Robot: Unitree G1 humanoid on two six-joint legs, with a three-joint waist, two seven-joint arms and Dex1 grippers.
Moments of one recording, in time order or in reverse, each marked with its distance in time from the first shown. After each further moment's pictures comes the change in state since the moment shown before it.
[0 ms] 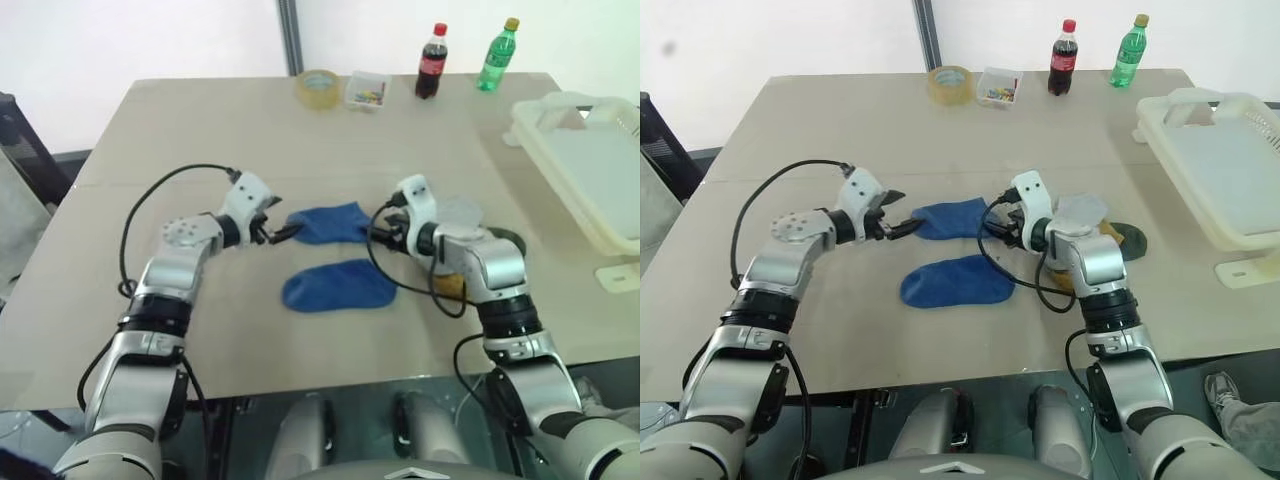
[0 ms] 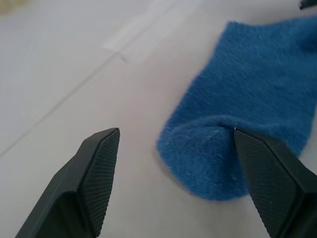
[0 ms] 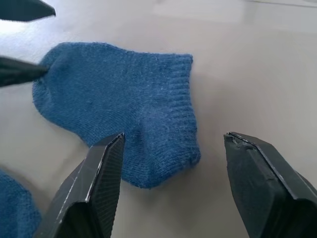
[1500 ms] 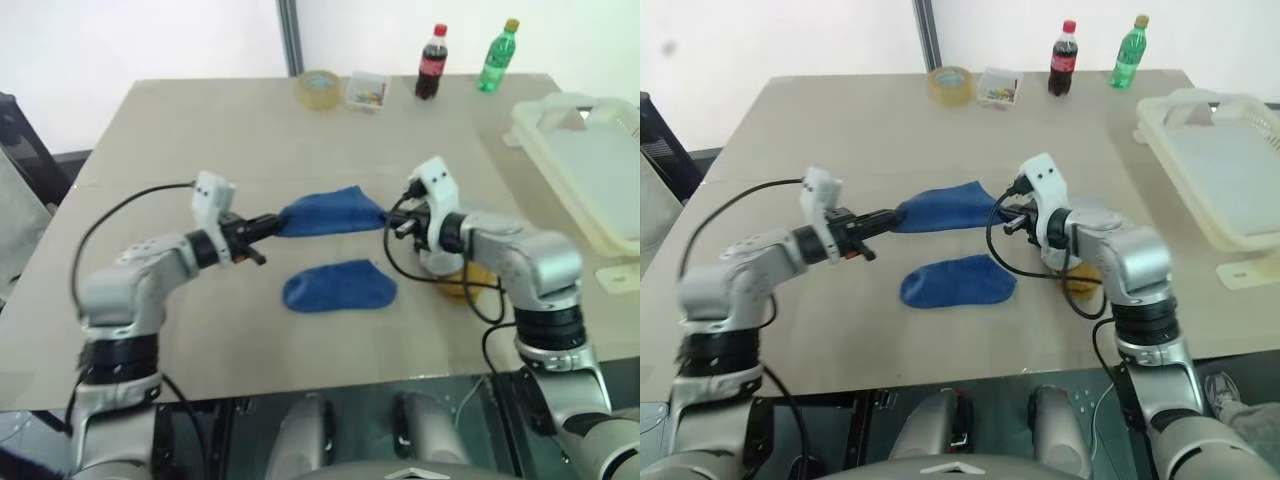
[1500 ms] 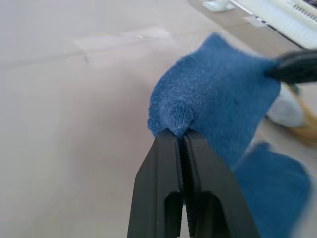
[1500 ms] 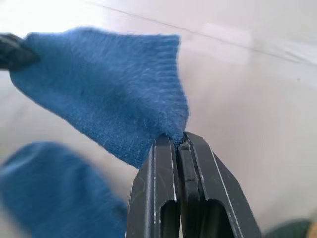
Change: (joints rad) left arm 0.324 0.044 0.401 -0.752 -0.554 0.861 0.076; right arm 0.059 -0.202 -0.050 -0.555 0.232 0.397 0.013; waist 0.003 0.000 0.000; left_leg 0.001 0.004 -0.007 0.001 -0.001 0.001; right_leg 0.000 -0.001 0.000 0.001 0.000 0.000
